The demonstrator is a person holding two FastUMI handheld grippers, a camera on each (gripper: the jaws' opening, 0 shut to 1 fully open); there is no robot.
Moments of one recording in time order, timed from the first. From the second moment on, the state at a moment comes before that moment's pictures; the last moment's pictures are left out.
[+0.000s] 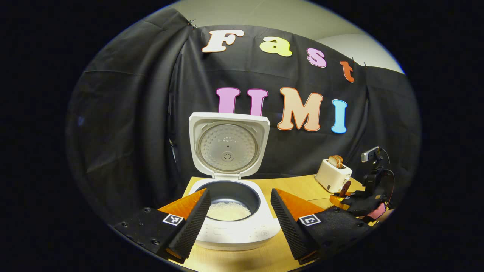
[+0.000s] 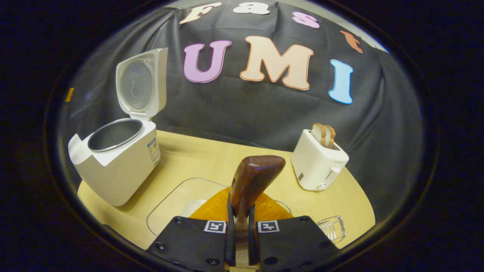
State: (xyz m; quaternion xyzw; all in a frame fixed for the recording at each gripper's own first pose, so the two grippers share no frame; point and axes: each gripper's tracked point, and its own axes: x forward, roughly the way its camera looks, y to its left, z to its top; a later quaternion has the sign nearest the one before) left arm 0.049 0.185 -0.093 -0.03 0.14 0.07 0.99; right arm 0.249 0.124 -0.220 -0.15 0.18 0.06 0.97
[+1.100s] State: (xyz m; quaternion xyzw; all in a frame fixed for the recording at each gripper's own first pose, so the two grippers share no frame) left arm 0.038 0.204 -0.104 -0.03 0.15 0.05 0.99; right arm 0.232 0.129 -0.281 0.32 0.28 -0.03 0.90
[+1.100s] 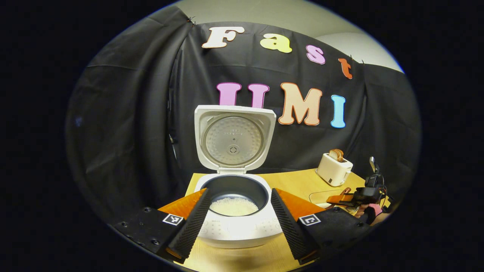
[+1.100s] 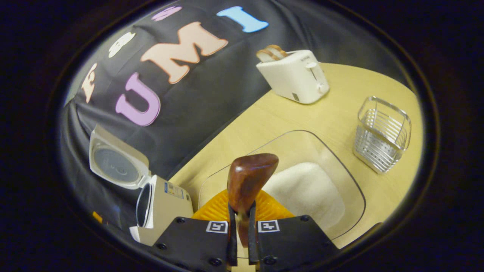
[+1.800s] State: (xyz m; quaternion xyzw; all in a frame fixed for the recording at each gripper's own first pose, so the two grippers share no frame) left arm 0.032 0.193 -0.089 -0.01 0.13 0.04 0.99; right arm 0.226 0.102 -0.233 0.55 0.22 -0.03 0.81
